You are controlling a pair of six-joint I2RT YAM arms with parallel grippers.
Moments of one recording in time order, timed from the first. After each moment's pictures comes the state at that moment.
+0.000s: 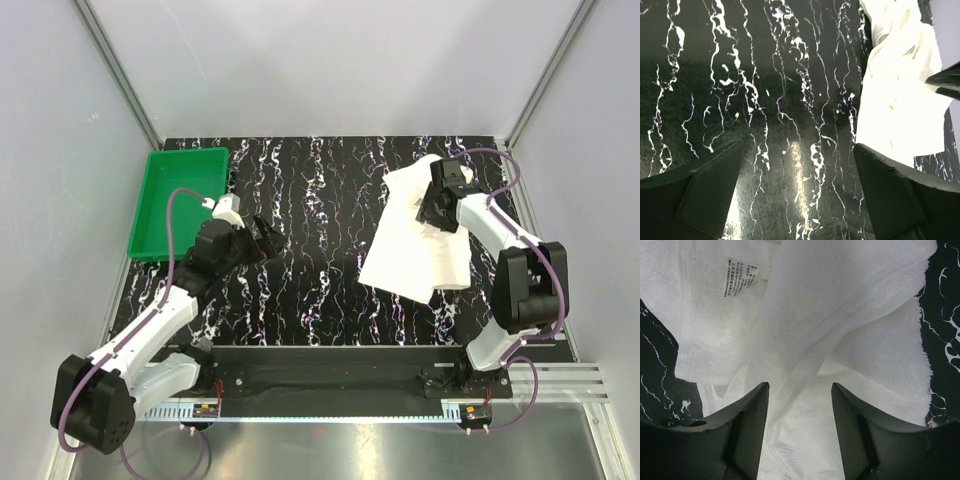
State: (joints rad) left arm -0.39 0.99 0.59 -0.06 0.07 -0.61; right arm 0.17 1.68 1.24 -0.59 0.23 0.50
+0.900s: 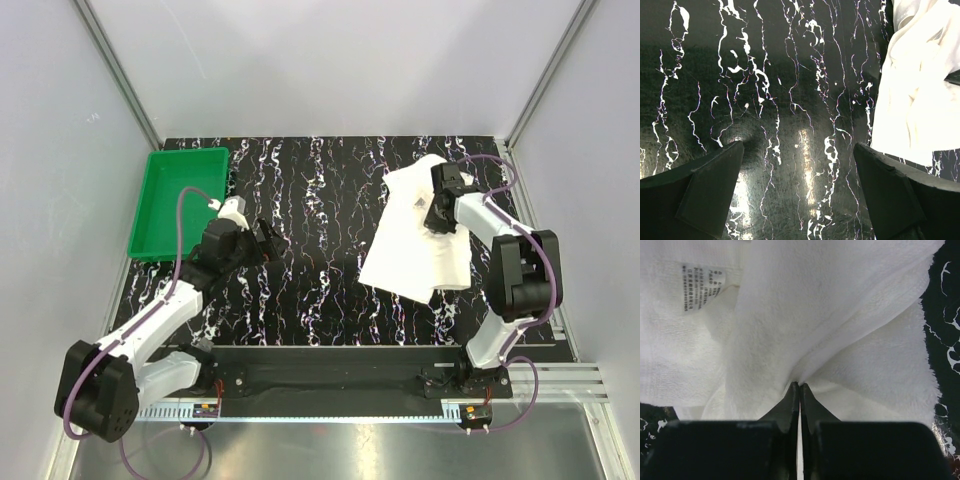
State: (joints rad) left arm -0.39 1.05 0.59 -0.06 0.07 -0.58; right arm 0.14 1.75 1.21 -0.54 0.23 0.50
